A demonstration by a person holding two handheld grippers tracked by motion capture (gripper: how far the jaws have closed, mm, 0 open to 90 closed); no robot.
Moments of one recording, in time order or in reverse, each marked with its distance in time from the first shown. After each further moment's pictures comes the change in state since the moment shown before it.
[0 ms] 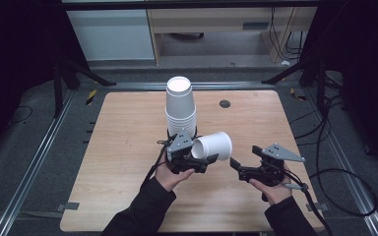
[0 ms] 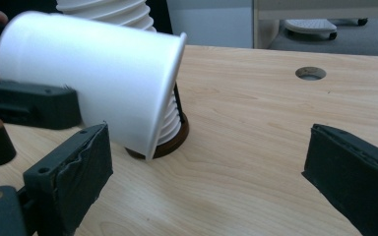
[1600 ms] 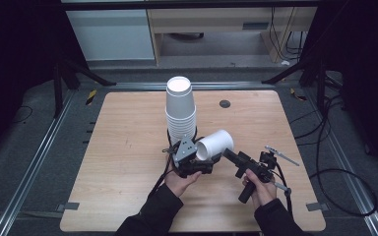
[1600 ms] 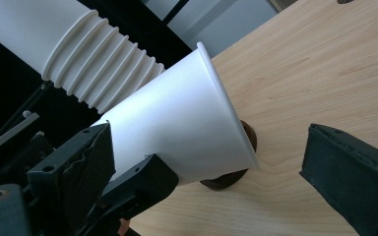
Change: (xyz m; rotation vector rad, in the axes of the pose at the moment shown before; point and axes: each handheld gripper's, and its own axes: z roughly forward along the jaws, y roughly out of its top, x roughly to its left) left arm -0.006 -0.029 0.026 -0.122 0.112 -0.025; right arm -0.001 -0.020 0.028 -0.101 0.141 0.627
